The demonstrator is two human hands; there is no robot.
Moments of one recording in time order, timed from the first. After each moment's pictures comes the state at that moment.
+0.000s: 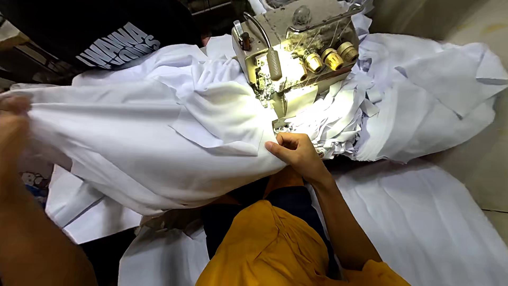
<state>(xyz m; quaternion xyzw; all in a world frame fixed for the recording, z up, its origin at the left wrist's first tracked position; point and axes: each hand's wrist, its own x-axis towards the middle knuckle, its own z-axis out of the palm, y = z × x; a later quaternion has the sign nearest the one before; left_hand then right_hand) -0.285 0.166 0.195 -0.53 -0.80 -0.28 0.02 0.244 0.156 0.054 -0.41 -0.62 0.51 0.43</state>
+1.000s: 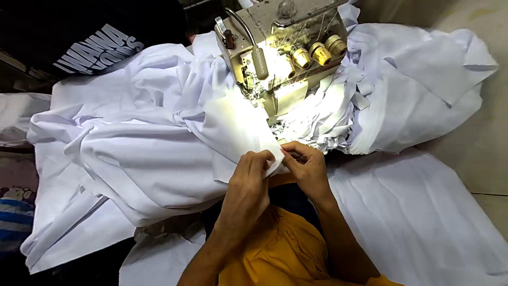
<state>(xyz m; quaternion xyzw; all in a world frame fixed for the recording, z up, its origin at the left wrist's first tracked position) 0.082 0.083 0.091 -0.78 -0.52 -0.32 -0.12 0.250 0.113 0.041 -0.47 -0.56 0.43 0.54</state>
